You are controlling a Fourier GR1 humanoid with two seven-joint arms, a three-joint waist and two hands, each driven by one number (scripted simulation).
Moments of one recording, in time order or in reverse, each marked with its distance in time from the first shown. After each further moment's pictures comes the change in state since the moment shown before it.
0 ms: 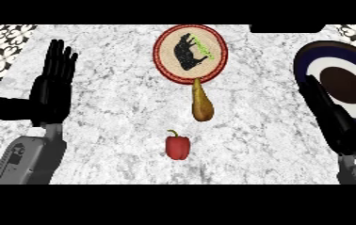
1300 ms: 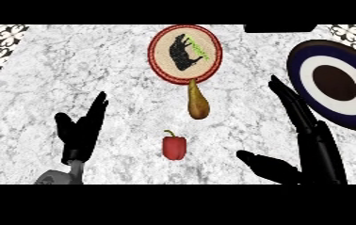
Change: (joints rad) left arm 0.213 -0.038 -0.188 0.064 -0.072 -0.048 0.231; right arm 0.022 0.012 0.353 -0.655 0.911 -0.457 0.474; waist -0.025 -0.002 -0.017
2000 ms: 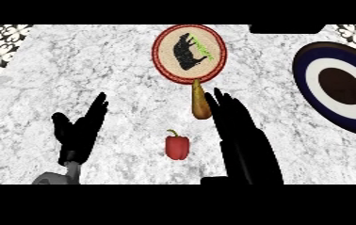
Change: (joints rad) left arm 0.016 0.008 0.009 -0.035 -0.004 -0.032 0.037; right arm -0.262 0.215 0.300 0.005 0.310 0.464 0.642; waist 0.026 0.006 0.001
